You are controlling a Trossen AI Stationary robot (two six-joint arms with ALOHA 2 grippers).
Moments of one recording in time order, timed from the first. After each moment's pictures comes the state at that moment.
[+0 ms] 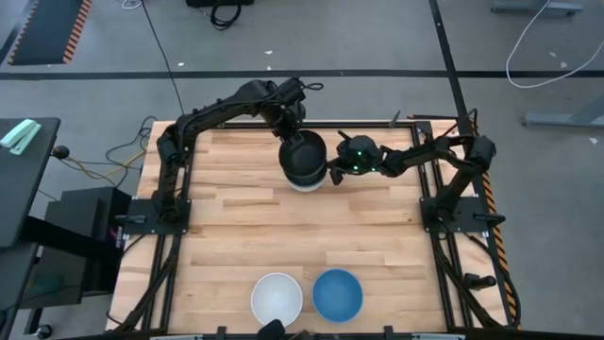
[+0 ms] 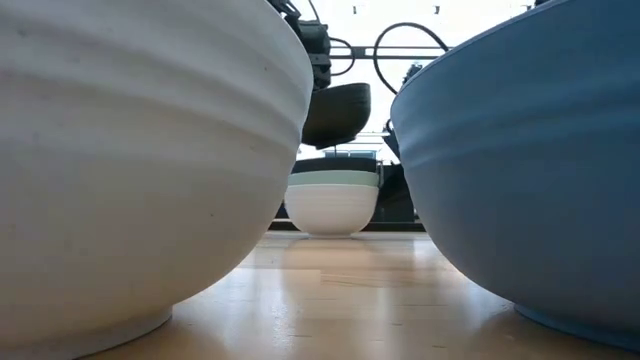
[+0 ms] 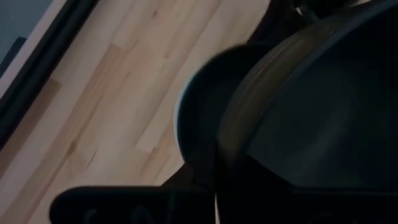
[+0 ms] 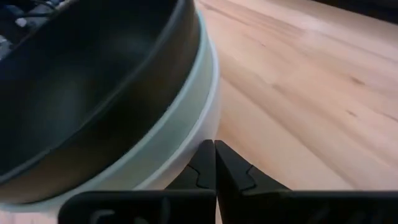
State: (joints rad) left arm 0.52 2.03 2.02 -1.19 0.20 -0.07; right arm -0.48 1.68 0.61 0.50 -0.14 0.34
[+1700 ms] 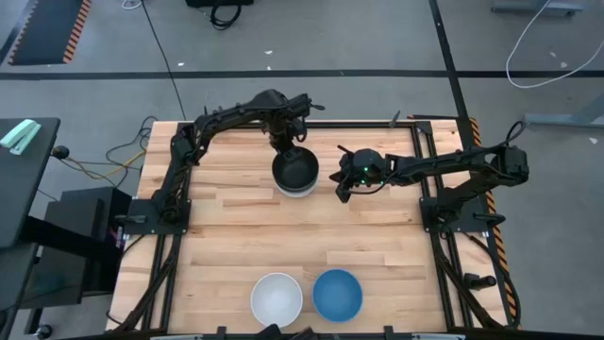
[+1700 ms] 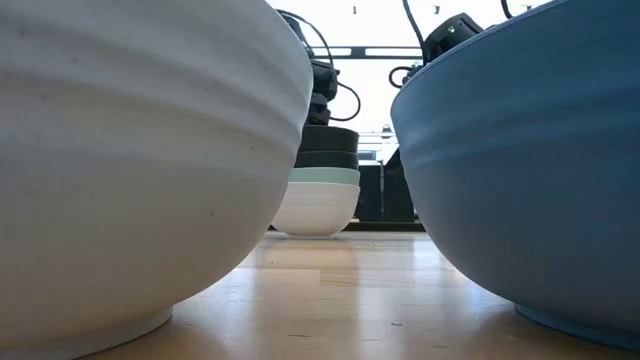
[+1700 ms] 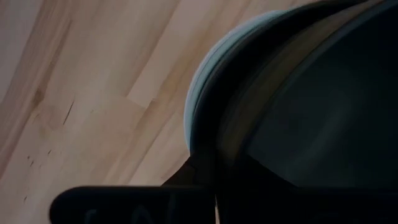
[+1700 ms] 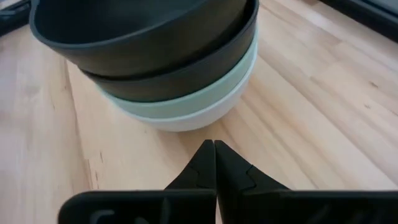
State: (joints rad) left arm 0.51 2.16 2.00 -1.32 0.19 -0.06; right arm -0.24 1.38 0.64 0.09 0.07 0.30
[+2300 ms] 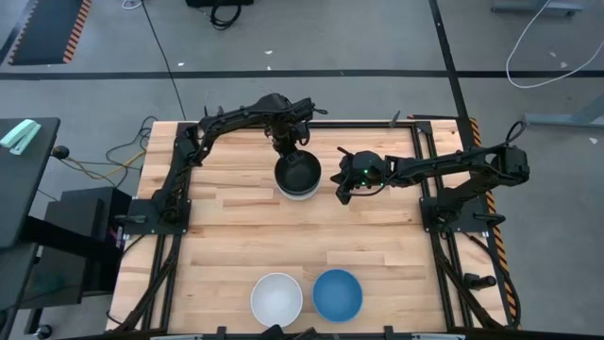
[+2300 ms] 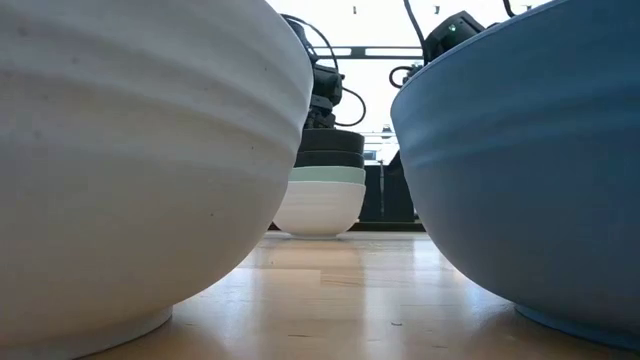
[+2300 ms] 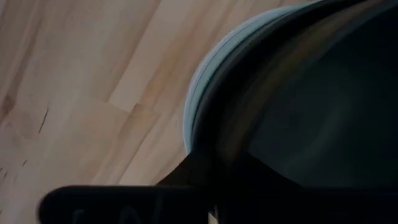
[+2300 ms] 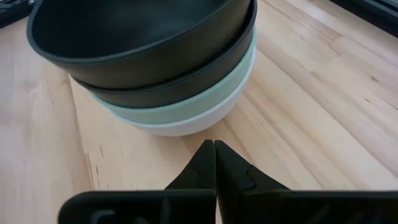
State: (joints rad) left arm 0.50 2.19 2.00 -1.31 0.22 -0.06; right arm -0.23 1.37 0.64 0.07 0.08 0.31
